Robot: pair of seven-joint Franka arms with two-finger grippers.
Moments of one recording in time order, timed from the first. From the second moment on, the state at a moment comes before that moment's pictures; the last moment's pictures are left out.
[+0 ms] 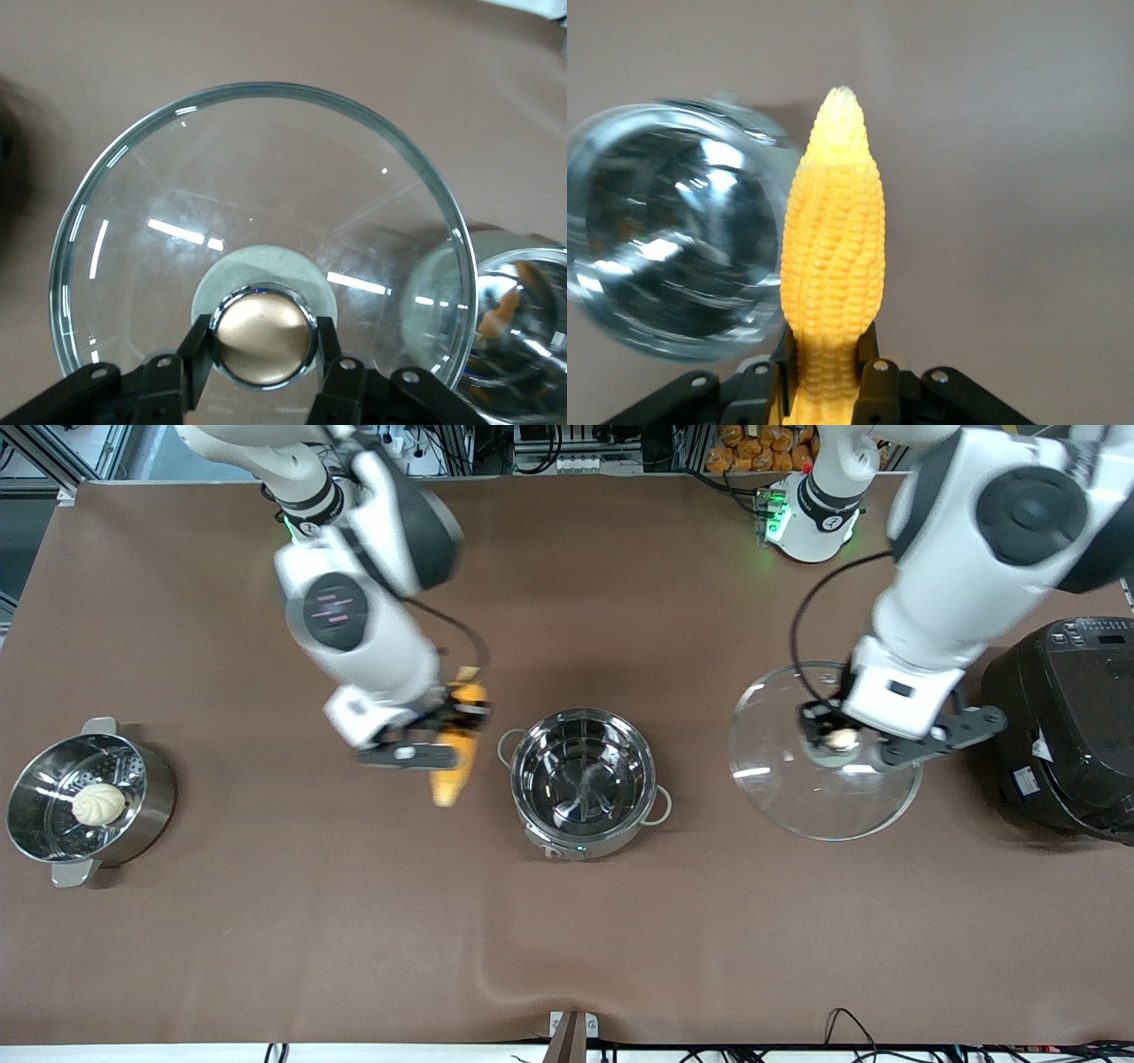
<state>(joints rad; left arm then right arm) -0.36 0.22 0.04 -1.47 0.05 1.71 -0.63 0.59 0.45 0.00 -1.43 0.14 1.93 0.69</state>
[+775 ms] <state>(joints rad) -0.20 0.11 0.04 -2.11 0.05 2.25 -0.49 0.76 0.73 -0.01 -1.27 0.10 2.22 0.94</state>
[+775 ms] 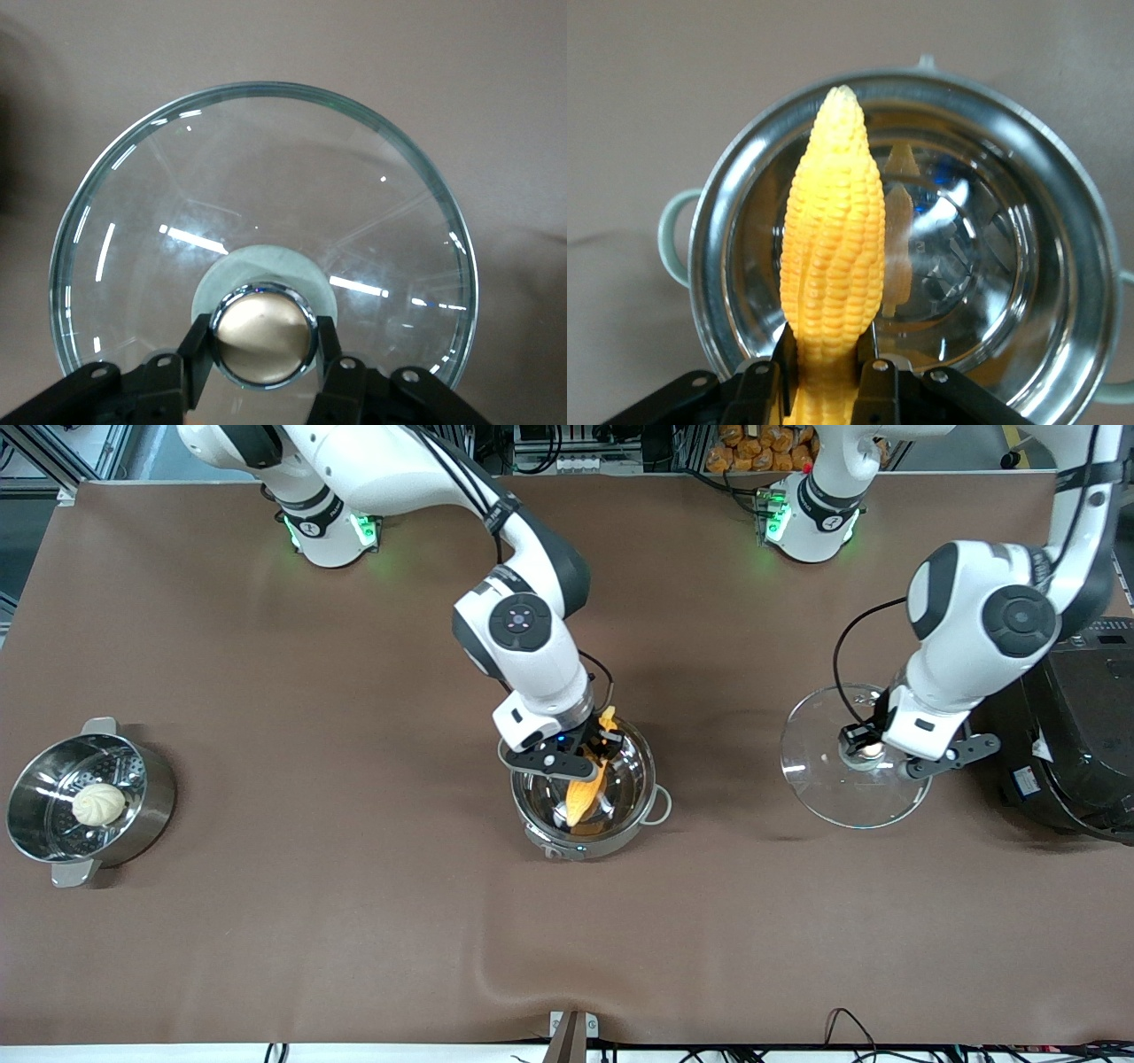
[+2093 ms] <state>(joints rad) -0.19 0.35 0.03 -2.18 0.05 2.64 -0.50 0.47 0.50 -0.04 -1.27 0.07 1.87 0.72</state>
